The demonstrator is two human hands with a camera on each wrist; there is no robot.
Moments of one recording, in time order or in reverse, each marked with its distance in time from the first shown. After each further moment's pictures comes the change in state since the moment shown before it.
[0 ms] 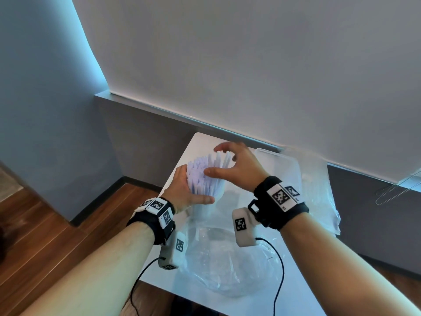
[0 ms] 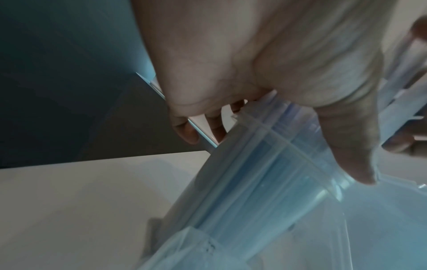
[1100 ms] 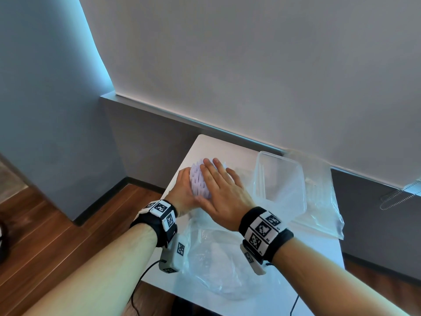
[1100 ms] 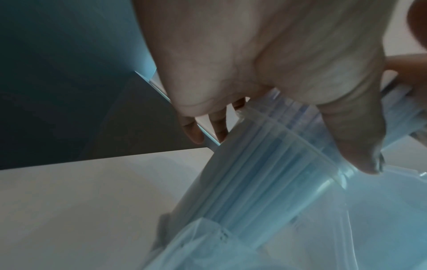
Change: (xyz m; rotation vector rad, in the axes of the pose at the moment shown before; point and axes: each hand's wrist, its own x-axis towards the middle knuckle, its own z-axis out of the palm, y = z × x) left_hand 0.004 -0.002 0.005 0.125 0.002 0.085; right_hand -0.041 0.005 0.052 -0.633 -0.172 -0.286
